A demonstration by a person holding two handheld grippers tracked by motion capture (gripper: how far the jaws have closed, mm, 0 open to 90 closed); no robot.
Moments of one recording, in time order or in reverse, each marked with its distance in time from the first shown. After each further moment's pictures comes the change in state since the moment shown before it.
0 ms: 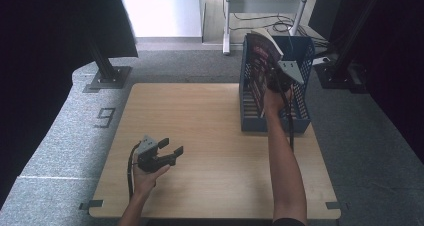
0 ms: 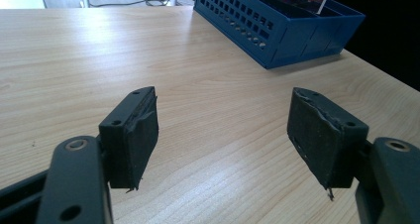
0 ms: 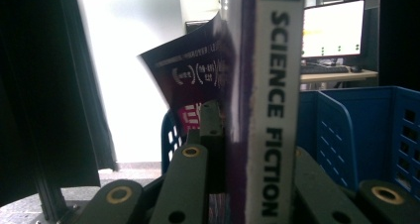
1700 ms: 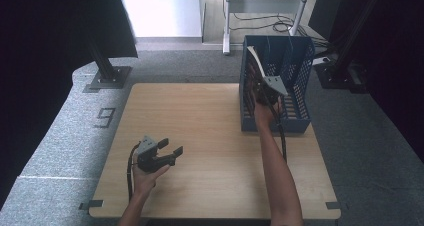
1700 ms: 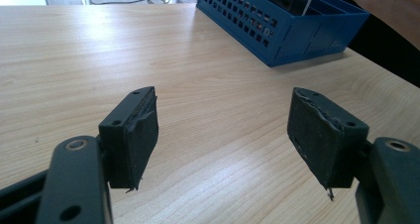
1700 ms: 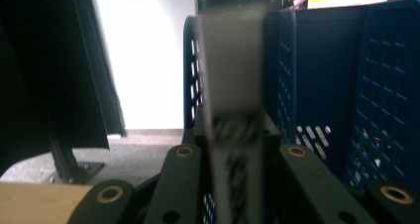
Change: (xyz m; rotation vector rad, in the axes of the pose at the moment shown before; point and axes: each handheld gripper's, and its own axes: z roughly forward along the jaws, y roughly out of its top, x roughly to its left) left arm -0.001 -0.002 0.001 0.003 0.001 0.001; right arm 0.015 -0.064 -0.003 0.110 0.049 -0.027
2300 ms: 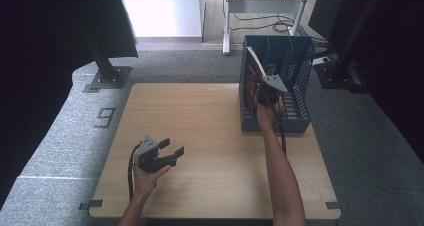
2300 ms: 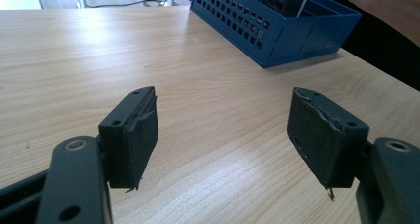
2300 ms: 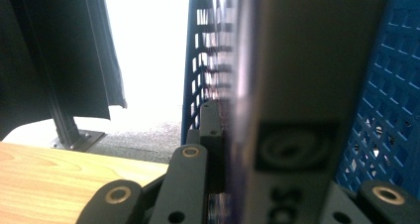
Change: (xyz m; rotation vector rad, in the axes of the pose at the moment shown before) left arm -0.001 0.001 -0.001 -0.006 -0.013 0.007; right arm -0.004 0.001 0.006 0.094 0.014 -0.064
